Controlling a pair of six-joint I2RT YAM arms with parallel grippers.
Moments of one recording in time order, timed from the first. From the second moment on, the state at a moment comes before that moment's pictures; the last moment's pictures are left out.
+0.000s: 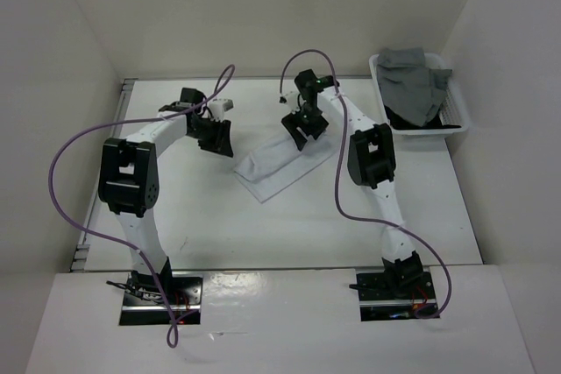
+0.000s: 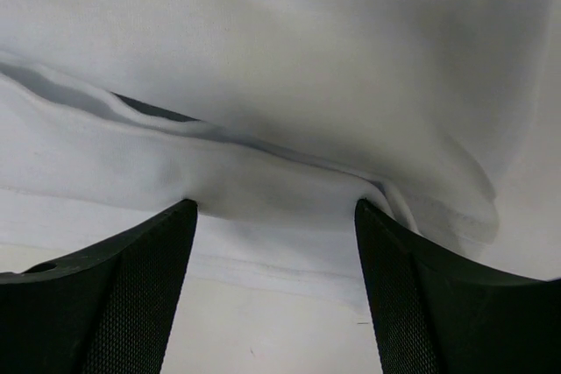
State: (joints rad) left arm -0.11 1.94 1.40 -0.59 0.50 0.13; right arm 0.40 2.49 2.29 -1.14 -0.16 -0.32
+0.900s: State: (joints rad) left arm -0.23 2.08 1.55 -0.70 0.77 0.12; right arm 0.37 2.21 2.01 -1.10 -0.12 -0.31
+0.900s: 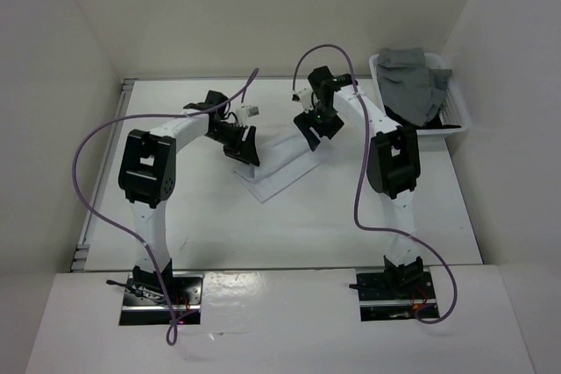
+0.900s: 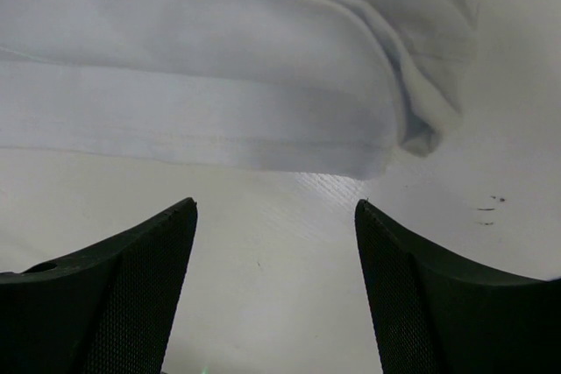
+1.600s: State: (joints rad) left arm -0.24 2.15 1.68 -0.65 0.68 0.06; right arm 0.37 2.14 1.90 -1.05 -0.10 -0.31
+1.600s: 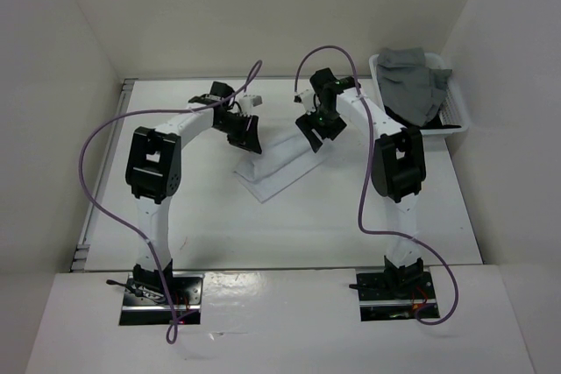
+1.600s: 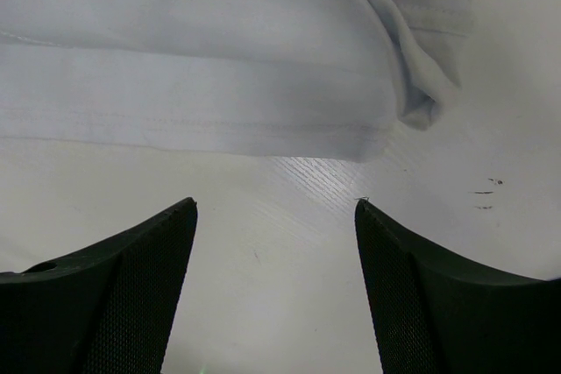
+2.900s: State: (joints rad) left arm -0.32 2.05 1.61 -0.68 0.49 0.06; right arm 0.37 2.11 1.84 -1.01 -0.07 -0.31
